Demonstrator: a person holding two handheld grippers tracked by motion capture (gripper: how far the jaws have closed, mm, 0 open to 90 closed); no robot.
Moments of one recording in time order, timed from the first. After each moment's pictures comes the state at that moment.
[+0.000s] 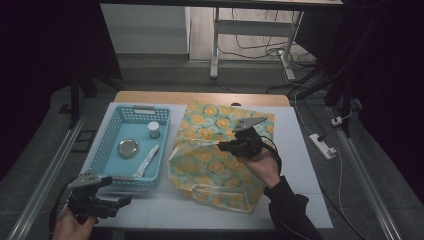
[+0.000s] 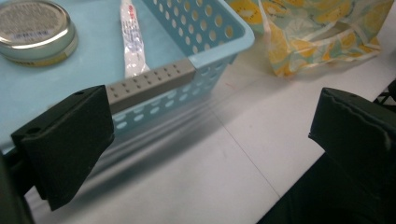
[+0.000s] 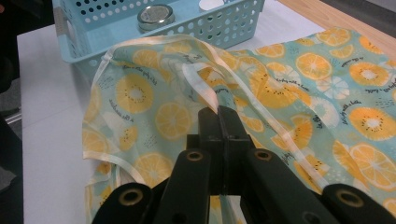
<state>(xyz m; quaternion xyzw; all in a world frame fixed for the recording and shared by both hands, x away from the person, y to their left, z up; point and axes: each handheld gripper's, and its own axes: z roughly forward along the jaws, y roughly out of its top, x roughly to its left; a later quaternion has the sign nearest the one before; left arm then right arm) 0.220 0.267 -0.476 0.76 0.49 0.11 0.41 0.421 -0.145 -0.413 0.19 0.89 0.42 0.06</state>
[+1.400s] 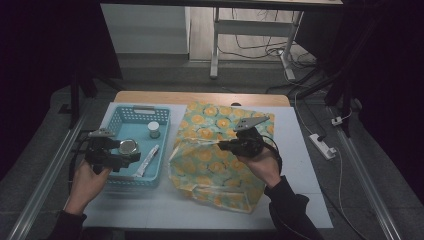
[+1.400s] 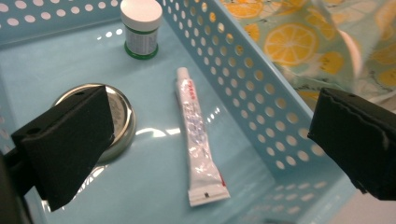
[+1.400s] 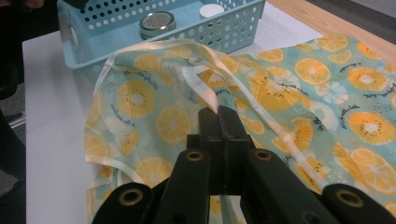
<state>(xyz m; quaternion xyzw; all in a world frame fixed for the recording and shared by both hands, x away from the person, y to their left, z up) 0.336 0.277 -0.456 0.76 0.51 0.11 0.39 0.421 -0.148 -0.411 0.19 0.88 0.43 0.06</state>
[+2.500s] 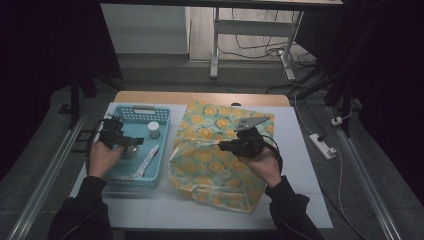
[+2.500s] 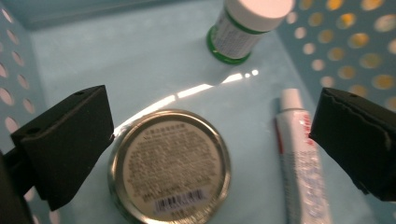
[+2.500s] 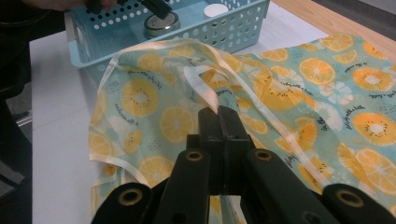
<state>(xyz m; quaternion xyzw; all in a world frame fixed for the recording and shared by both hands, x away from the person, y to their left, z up) 0.426 0.294 -0.501 0.75 0.58 0.09 0.30 0.422 -0.150 -0.412 0.18 0.88 0.44 0.05</state>
